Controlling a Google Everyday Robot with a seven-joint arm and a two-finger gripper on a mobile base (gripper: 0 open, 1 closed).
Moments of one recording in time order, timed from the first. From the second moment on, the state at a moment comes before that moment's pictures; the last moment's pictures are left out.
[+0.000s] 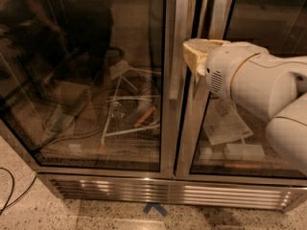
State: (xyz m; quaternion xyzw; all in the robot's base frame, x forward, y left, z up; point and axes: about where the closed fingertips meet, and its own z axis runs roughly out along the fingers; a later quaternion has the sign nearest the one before) arm 0.515 -0.085 1.007 -0.20 0.74 0.12 0.64
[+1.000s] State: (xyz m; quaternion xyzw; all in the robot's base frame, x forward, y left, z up) arm 0.476 -0.121 1.090 -0.14 0.70 0.08 0.70
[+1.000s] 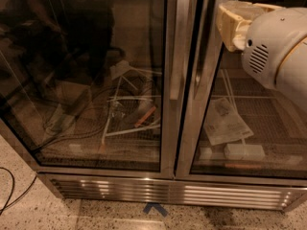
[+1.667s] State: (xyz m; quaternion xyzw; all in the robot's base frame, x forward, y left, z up) arm 0.488 -0.117 1.096 -0.15 0.69 0.08 0.70
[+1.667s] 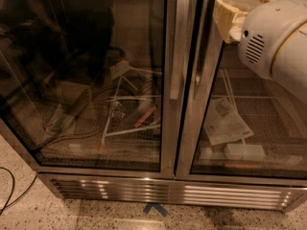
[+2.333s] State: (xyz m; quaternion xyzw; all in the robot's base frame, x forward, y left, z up) arm 0.522 -0.114 1.100 -0.16 0.70 0.10 0.69
